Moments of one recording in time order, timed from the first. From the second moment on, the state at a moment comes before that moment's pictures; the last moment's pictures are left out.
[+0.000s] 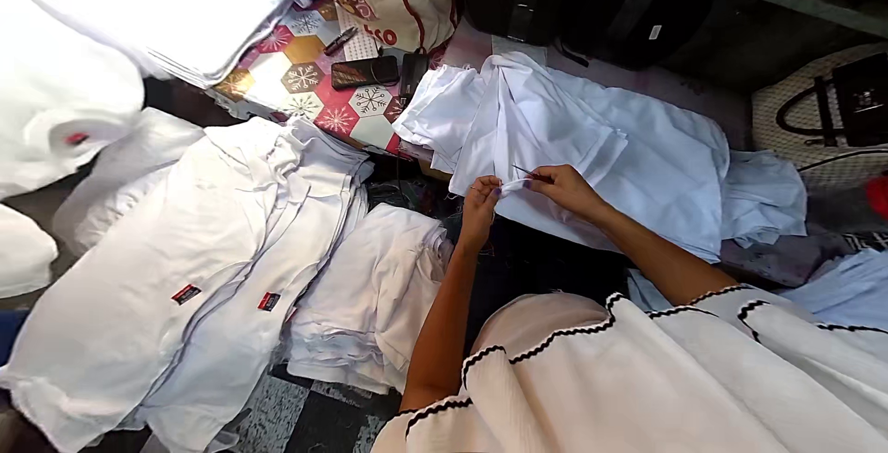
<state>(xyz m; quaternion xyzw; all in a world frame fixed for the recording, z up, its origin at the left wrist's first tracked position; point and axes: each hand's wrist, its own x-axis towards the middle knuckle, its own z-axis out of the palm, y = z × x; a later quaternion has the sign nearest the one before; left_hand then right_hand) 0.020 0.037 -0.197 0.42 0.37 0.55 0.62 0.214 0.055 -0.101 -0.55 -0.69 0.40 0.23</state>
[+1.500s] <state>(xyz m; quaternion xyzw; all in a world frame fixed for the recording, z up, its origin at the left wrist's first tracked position) -0.049 -0.019 -0.202 0.54 0.60 0.53 0.26 0.141 0.072 -0.101 -0.55 -0.50 0.67 0.06</state>
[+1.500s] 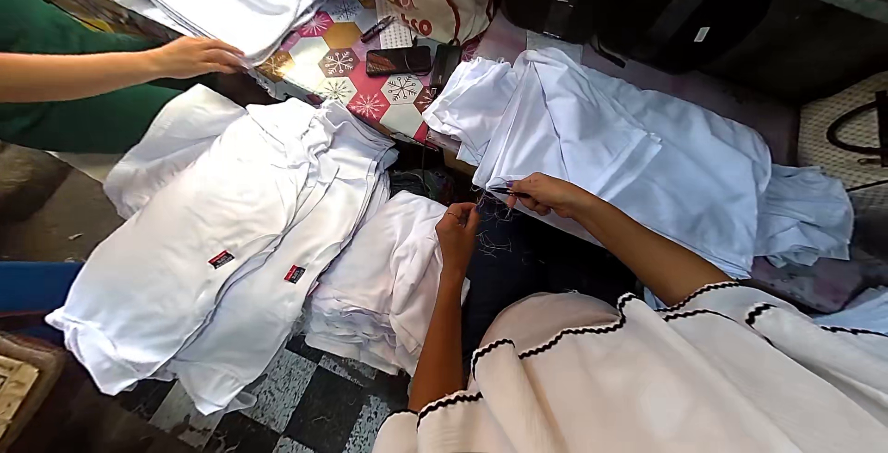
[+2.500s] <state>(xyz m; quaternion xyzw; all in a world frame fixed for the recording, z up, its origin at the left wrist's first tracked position) -0.028 0.018 -0.173 0.53 0.60 0.42 0.44 0.135 0.085 -0.102 -0.50 -0.75 0.41 0.13</state>
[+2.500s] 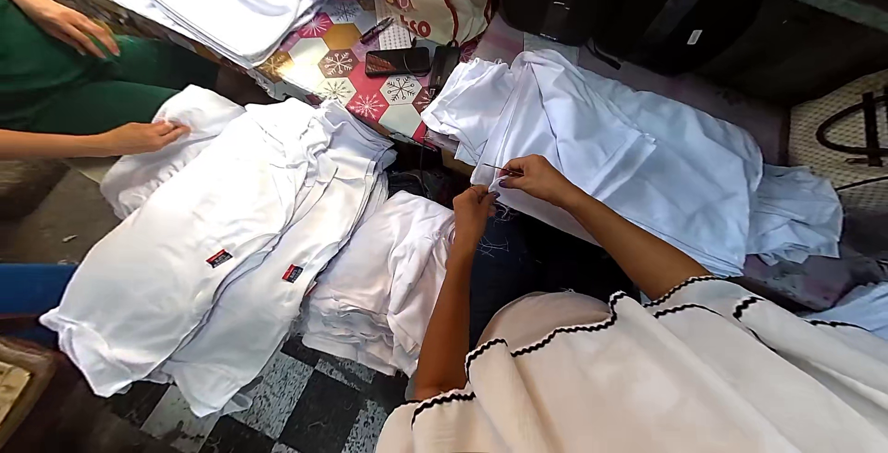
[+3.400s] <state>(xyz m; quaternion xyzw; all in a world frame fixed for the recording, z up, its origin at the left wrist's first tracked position) 0.021 -0.028 -0.182 0.62 0.56 0.40 0.37 0.217 0.021 -0.088 -0.58 -0.51 0.63 0.12</state>
